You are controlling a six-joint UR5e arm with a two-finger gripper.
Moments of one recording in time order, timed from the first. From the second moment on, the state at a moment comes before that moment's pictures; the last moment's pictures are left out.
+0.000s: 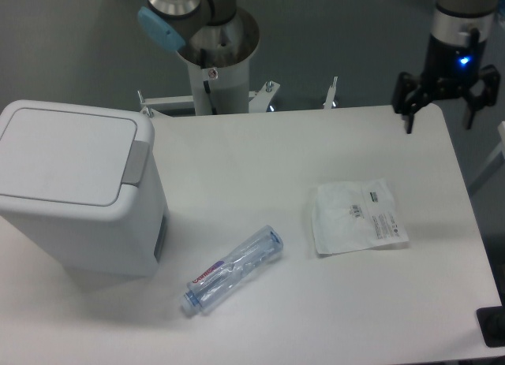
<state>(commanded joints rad) 2.76 -1.70 -1.50 -1.28 1.34 0.62</state>
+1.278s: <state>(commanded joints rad) 2.41 -1.67 -1.47 -1.44 1.18 0.21</state>
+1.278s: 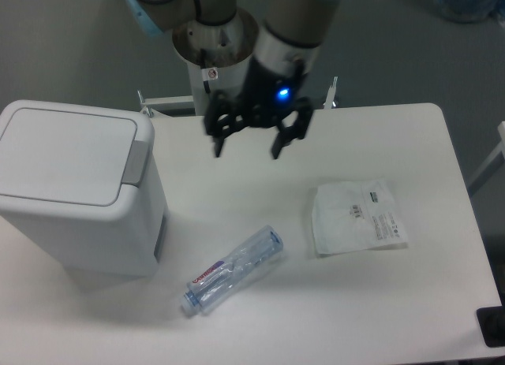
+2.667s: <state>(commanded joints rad) 2.33 -1.68 -1.53 -1.42 1.19 0.19</state>
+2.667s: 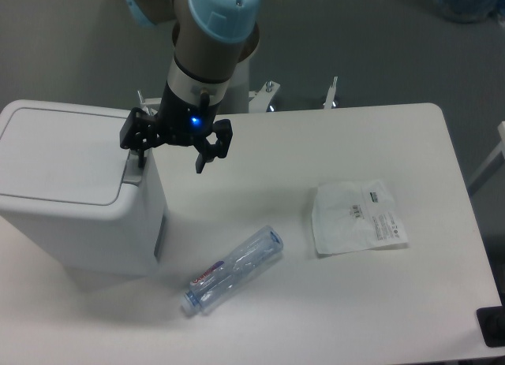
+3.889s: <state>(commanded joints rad) 2.68 -1.75 -1.45 -1.26 1.31 0.49</state>
